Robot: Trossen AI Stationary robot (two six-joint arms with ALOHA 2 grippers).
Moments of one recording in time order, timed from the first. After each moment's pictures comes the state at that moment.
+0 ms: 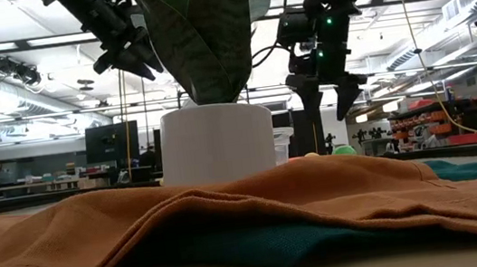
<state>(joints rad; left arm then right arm) 0.49 1.17 1.04 -0.58 -0.13 -0.38 -0.55 1.66 1.25 -0.79 0.23 0.42</state>
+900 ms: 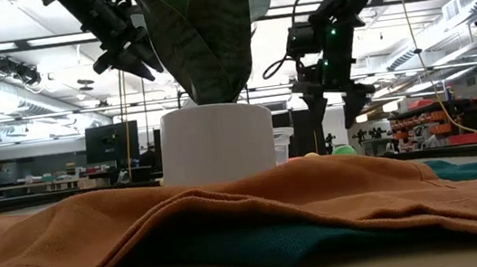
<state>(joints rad) 0.49 1.17 1.04 -0.58 -0.13 -0.38 -0.66 1.69 1.25 -0.79 0.12 0.42</state>
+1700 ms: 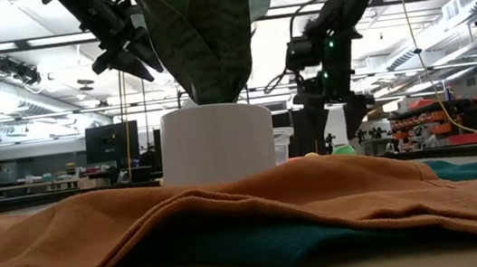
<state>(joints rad) 0.47 1.17 1.04 -0.60 -0.13 -0.41 -0.68 1.76 1.25 -0.78 0.08 0.39</state>
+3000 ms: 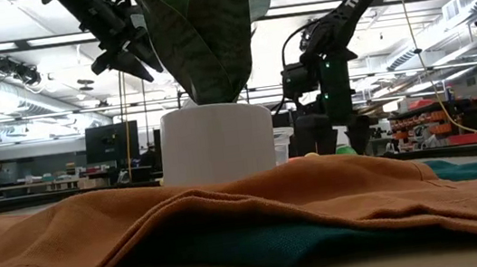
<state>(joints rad) 0.47 1.17 1.04 -0.60 -0.13 -0.43 -0.65 1.89 1.25 -0.83 -0.02 0.36</state>
